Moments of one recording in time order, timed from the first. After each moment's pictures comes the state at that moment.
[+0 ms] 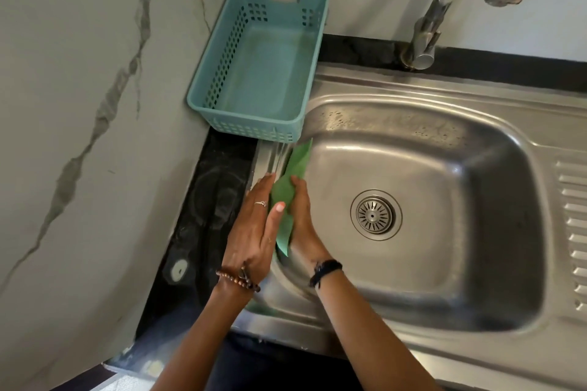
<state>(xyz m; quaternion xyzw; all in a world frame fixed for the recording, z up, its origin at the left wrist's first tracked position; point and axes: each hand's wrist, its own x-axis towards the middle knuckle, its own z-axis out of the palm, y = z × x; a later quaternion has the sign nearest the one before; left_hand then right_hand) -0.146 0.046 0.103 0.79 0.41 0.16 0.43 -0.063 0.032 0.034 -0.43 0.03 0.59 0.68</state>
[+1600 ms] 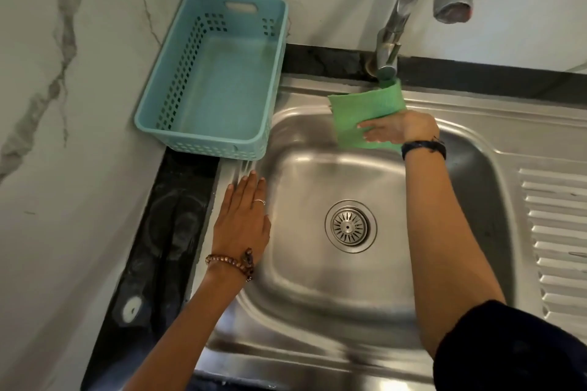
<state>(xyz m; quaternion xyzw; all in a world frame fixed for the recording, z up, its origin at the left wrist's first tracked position) -0.091 0.073 0.075 0.93 0.35 -0.05 0.10 0.200 0.004 0.102 -0.75 0.02 0.39 0.53</state>
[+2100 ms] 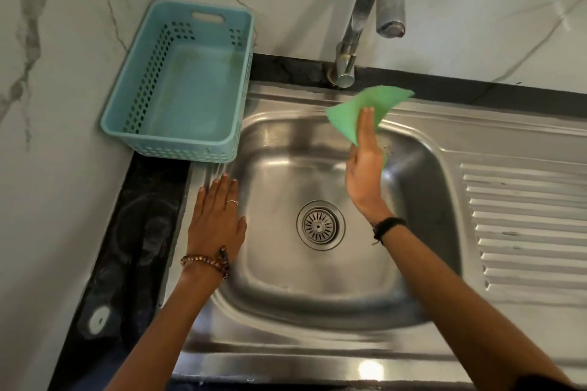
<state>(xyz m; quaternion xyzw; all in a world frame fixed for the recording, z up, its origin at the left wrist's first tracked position) -0.088 0.071 0.081 0.93 0.34 -0.06 0.11 0.133 -0.036 0.072 -0.84 -0.35 -0.02 0.42</state>
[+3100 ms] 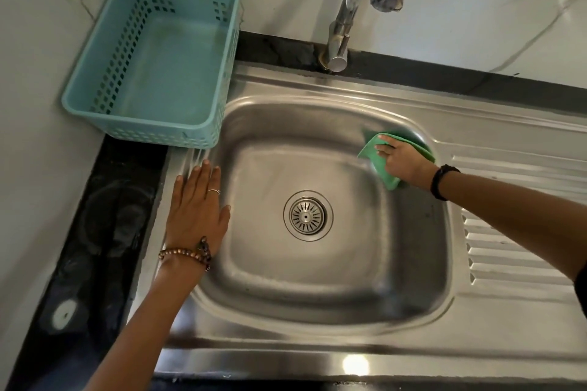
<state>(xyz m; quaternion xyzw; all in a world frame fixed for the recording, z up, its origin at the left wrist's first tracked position) -0.085 0.067 0.076 0.92 0.36 -0.05 0.12 0.263 -0.098 0.044 -0.55 -0.58 0.03 -0.60</state>
